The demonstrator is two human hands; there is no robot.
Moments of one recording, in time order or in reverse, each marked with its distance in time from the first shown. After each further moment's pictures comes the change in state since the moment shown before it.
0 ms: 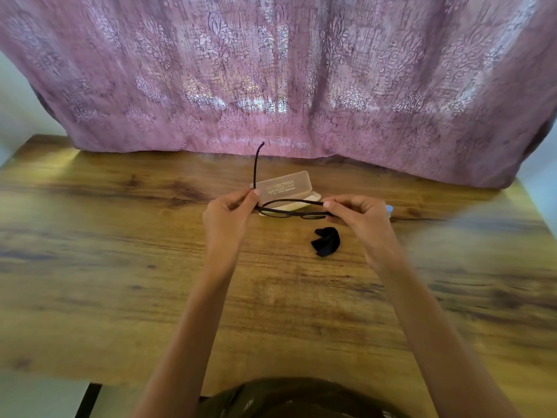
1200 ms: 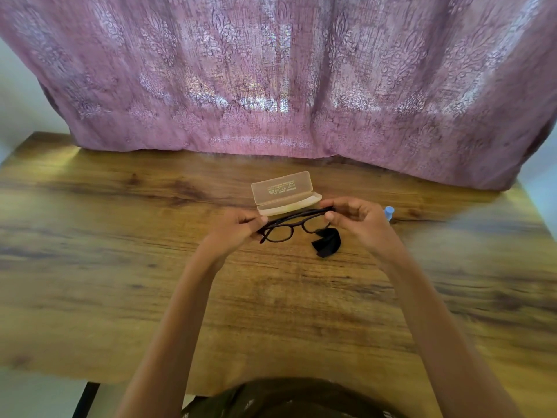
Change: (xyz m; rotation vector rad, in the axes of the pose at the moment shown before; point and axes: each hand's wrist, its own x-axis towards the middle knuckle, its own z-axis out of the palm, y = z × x) left_hand 0.018 -0.022 -0.019 0.323 -0.487 -0.118; right_hand 0.004 0.004 -0.012 -0.174 -0.183 -0.053
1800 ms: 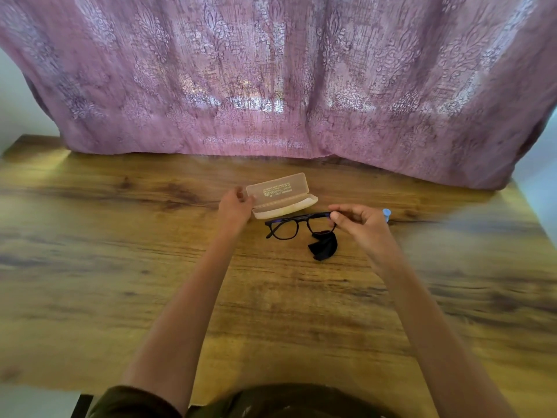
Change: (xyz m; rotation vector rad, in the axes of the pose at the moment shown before) left_hand 0.115 -0.036 0.013 0.109 0.446 -0.086; right_hand 0.007 0.019 -0.004 0.007 0.154 0.106
